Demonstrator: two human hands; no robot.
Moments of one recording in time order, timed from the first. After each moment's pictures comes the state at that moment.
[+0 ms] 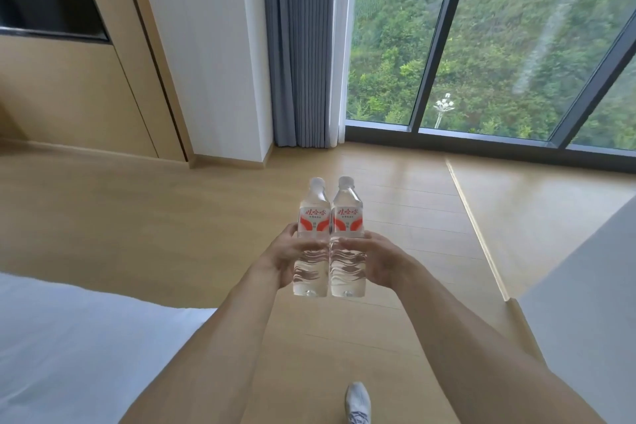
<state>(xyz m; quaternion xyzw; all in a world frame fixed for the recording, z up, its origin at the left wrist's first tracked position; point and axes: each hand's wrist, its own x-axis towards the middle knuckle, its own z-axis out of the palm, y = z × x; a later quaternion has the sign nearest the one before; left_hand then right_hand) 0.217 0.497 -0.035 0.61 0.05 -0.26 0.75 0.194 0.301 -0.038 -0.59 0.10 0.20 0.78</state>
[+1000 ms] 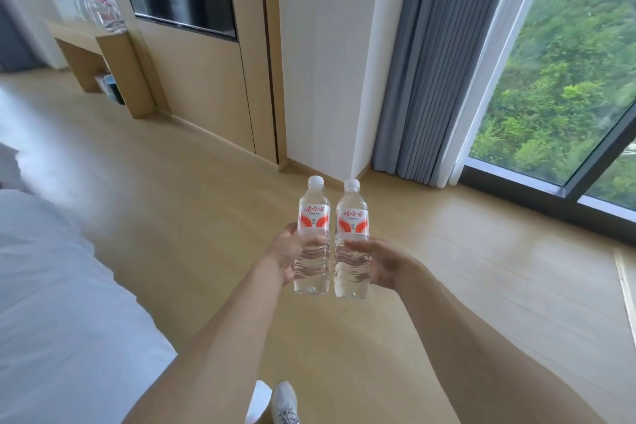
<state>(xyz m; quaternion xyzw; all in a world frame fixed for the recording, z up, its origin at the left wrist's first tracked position) 0.557 0.541 -0.050 0.57 0.24 -0.09 0.78 0.613 0.346 -0.050 -0.57 0.04 0.40 0.72</state>
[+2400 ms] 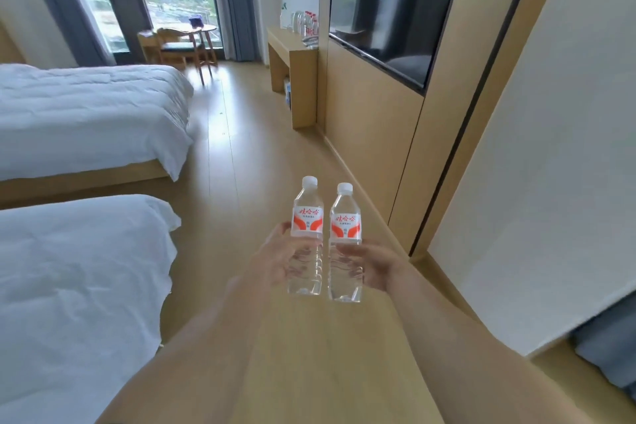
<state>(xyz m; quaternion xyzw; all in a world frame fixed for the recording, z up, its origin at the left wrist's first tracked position) 1.018 1.038 -0.029 0.48 0.41 0.19 0.75 1.177 0.916 -0.035 -0.59 -0.15 0.57 0.55</state>
